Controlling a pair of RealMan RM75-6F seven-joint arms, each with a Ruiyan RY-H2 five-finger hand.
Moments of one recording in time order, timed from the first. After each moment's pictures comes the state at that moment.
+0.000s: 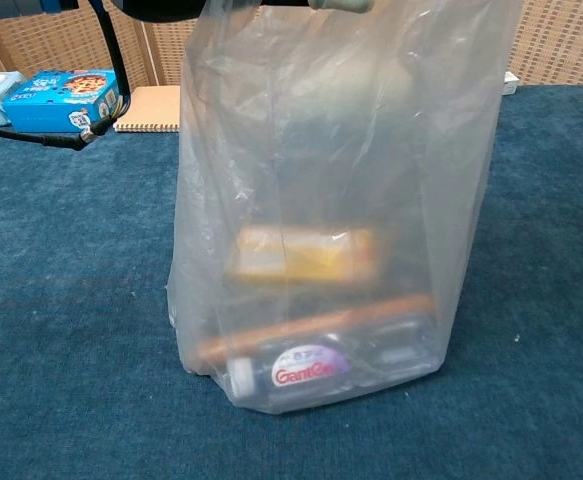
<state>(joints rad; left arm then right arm) -0.97 -1.24 -0.23 -1.76 1.59 0.87 -1.49 0.50 -1.42 0.57 -2.26 -1.04 1.32 0.32</state>
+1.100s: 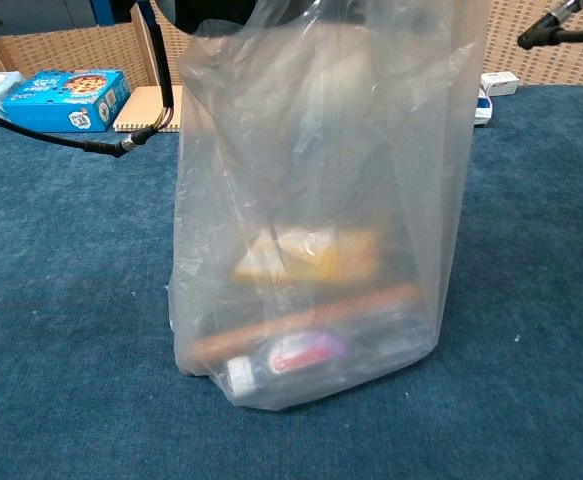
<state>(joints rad) -1.07 -1.29 -0.19 -1.73 1.62 0.87 -1.55 0.69 -1.44 0.69 -2.22 -0.78 1.31 0.14</state>
